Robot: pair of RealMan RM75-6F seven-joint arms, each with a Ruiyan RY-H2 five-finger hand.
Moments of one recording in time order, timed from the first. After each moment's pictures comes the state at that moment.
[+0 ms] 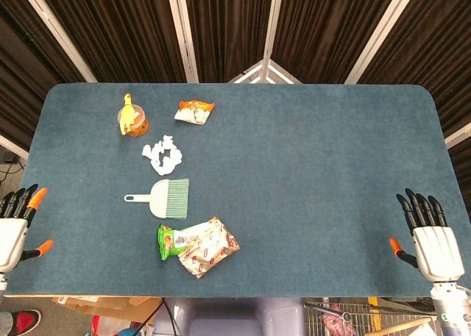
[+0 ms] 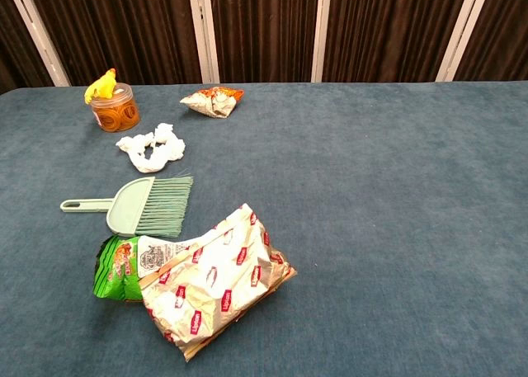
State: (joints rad) left arm -0.10 -1.10 -0.02 -1.63 1.48 1.44 0.14; right arm 0.08 -1.16 0.05 -1.56 -1.57 1.52 -0.07
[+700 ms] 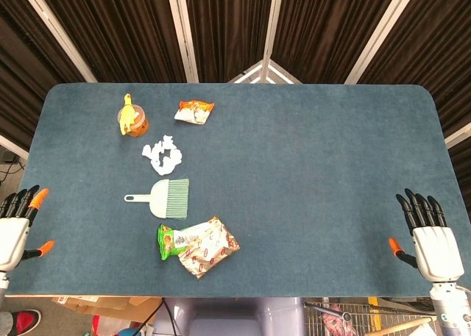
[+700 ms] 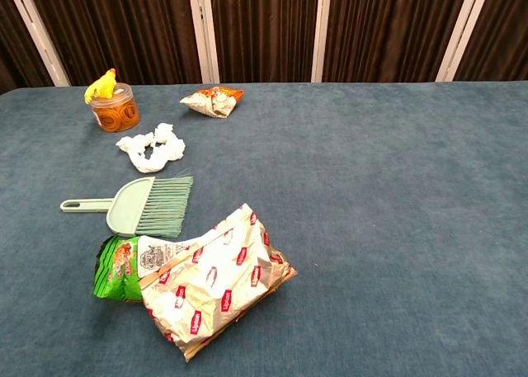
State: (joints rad) left arm -0.12 -1.09 -0.03 -1.66 1.44 1.39 0.15; right arm 0.08 -1.15 0.05 -1.57 -1.57 1.52 -0.06
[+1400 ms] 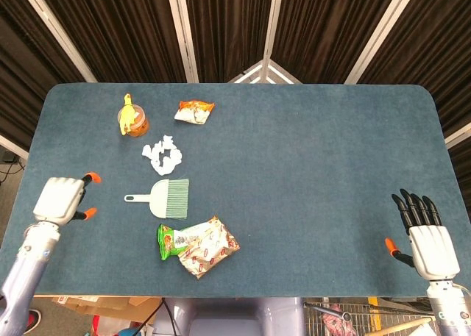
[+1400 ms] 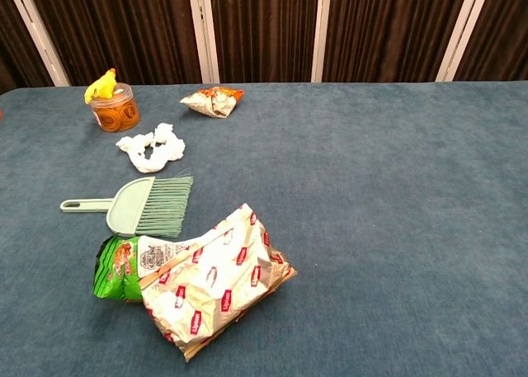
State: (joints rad) left arm -0.40 -1.17 -0.18 -1.73 1.18 1.10 0.42; right arm 0.10 -1.15 0.05 -1.58 -1.56 1.49 -0.04
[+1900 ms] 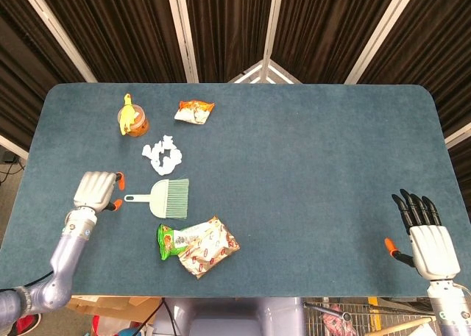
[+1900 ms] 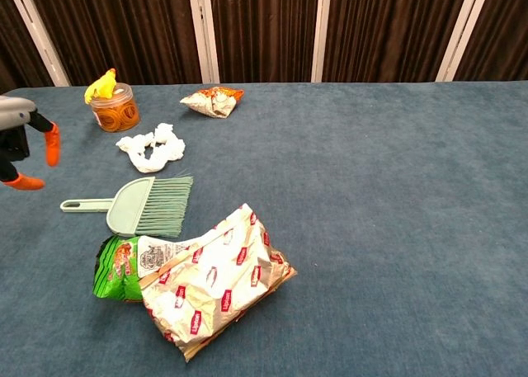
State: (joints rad) left arm -0.58 -1.38 -0.20 -1.61 0.84 1.01 0.66; right arm 0.10 -1.14 0.04 -1.59 -1.56 1.48 -0.01
